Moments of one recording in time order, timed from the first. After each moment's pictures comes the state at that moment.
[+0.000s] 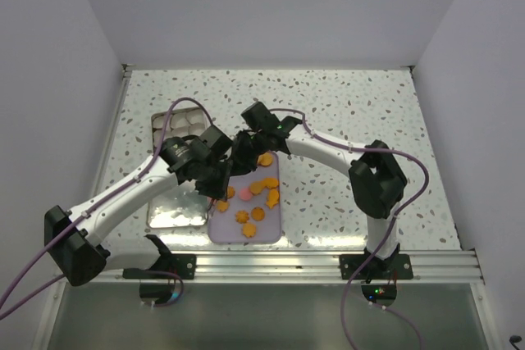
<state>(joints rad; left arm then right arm) -0.75 1.25 1.14 -1.11 0.03 -0.55 0.82 1.94 1.53 -0.52 -0.52 1.30</state>
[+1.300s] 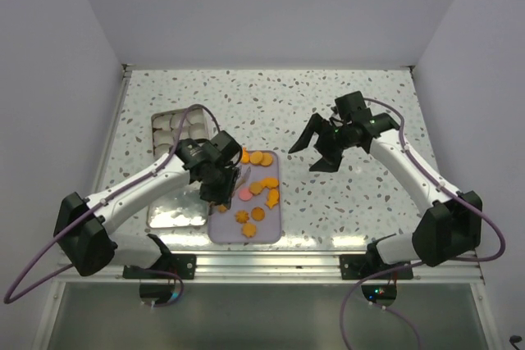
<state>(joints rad) -0.76 1.32 1.09 -1.08 0.06 -0.55 0.36 1.42 1.21 -0.85 -0.46 0.92</state>
